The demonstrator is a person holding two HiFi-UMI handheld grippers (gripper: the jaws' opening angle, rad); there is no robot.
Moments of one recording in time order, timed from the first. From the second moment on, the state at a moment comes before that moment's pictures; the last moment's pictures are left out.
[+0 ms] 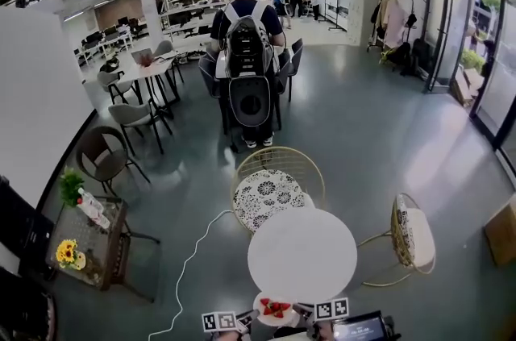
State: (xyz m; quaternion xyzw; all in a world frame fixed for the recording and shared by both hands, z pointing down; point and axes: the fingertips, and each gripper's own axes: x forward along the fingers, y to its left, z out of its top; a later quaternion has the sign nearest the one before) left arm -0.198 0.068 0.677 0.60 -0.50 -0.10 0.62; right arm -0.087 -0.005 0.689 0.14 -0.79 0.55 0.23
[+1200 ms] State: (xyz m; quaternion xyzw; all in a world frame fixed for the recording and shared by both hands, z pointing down) left arm -0.204 -0.108 0.735 0.66 -0.42 0.10 0.62; right arm -0.074 -0.137 0.748 0.24 -0.73 0.60 0.21
